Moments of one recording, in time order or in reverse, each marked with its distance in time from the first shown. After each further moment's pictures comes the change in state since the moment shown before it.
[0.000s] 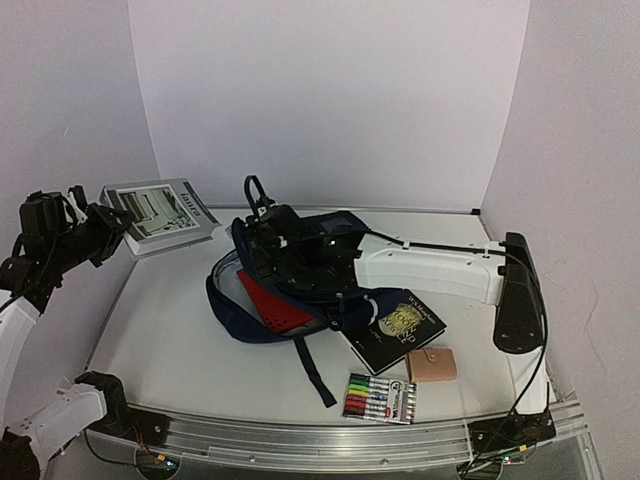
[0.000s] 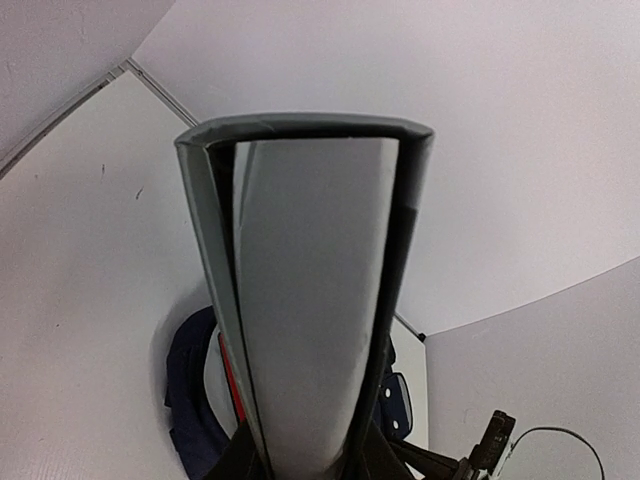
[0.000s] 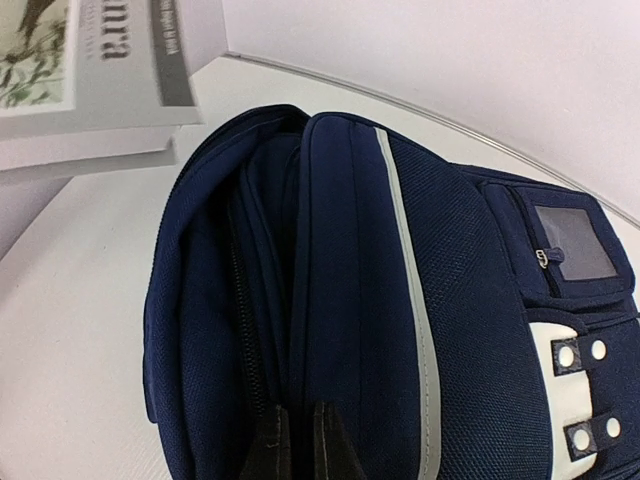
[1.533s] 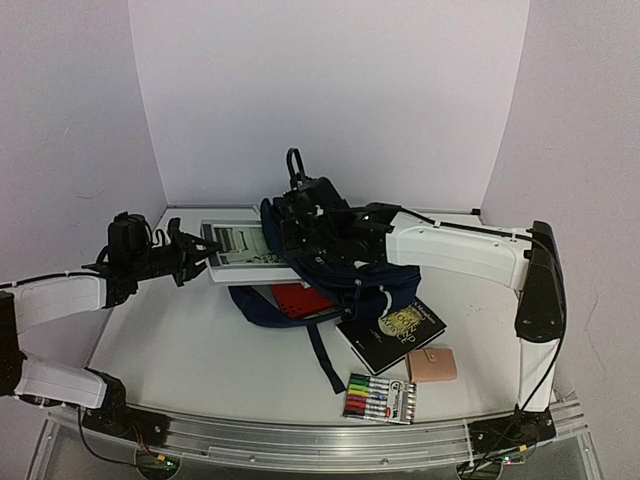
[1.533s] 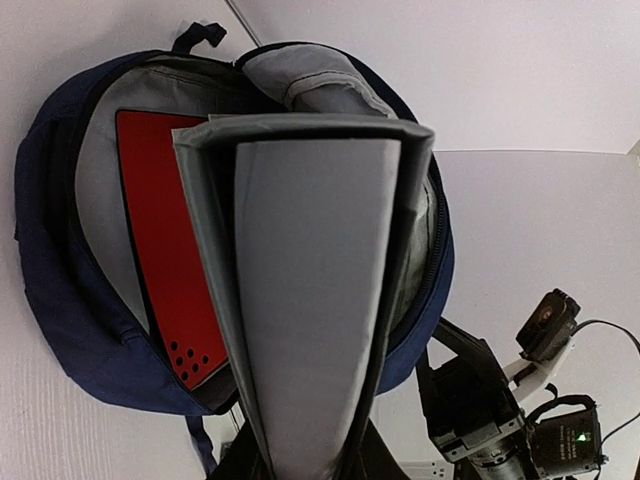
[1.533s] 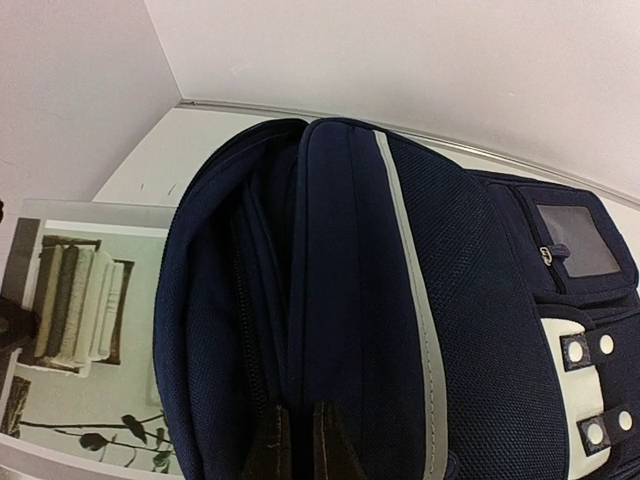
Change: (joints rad) left arm -0.240 0.505 -0.296 0.783 0.404 -0.337; right arm -0.095 -0.107 -0.089 0.036 -0.062 0.063
